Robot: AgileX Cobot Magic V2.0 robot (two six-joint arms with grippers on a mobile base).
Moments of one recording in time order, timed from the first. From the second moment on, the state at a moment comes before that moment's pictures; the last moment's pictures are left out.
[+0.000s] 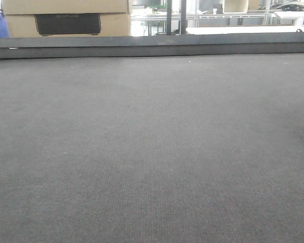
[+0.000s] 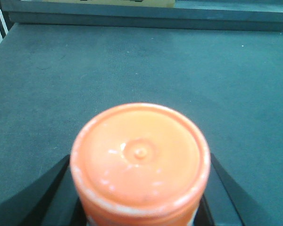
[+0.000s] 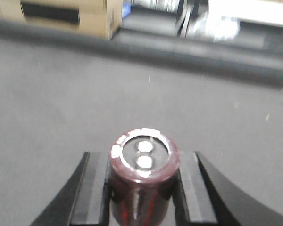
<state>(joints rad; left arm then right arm) -0.11 0.66 -0.91 -0.03 0.71 0.00 0.20 0.58 -0.91 0.15 0.64 -0.17</state>
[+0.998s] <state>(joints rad) -0.11 0.63 -0.91 -0.04 0.71 0.00 0.20 0.52 -0.91 0.15 0.64 -0.18</state>
